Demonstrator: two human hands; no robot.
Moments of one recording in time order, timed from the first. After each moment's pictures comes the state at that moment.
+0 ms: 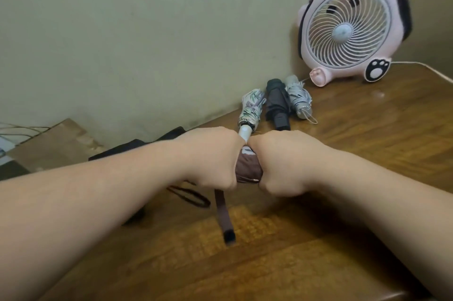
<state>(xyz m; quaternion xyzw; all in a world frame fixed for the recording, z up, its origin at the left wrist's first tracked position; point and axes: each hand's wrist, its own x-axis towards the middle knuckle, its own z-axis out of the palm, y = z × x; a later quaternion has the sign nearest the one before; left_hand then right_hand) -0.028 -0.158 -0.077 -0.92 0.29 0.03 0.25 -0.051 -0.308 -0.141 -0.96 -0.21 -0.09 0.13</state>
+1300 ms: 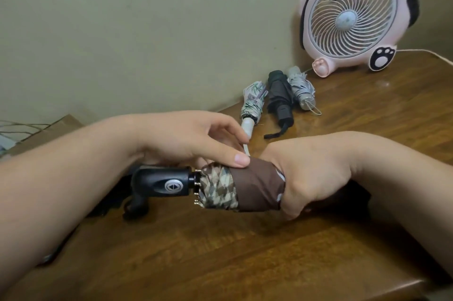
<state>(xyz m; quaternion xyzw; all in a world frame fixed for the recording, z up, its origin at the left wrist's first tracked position) -0.041 -0.122 -0.041 -0.90 0.22 0.29 -0.25 -0.070 -0.322 -0.133 -0.93 -0.33 0.08 0.17</state>
